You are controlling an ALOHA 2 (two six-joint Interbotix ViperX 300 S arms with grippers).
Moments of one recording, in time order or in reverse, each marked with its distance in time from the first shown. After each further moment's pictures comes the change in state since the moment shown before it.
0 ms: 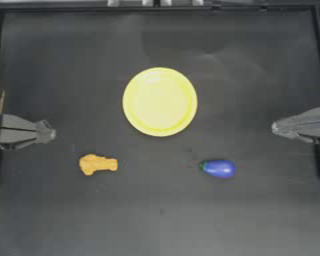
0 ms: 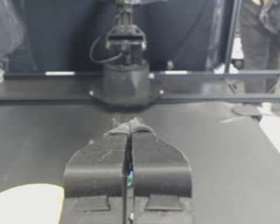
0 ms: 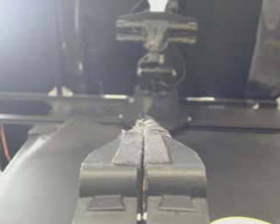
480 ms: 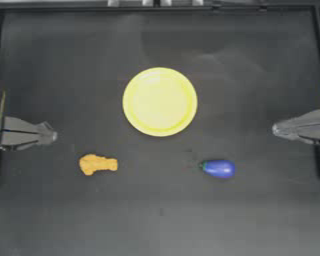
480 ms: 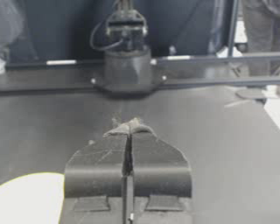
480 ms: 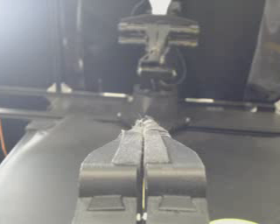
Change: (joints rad) left arm 0.002 0.000 0.003 0.000 0.031 0.040; right arm -0.003 -0.005 0.006 -0.041 0.000 -0.003
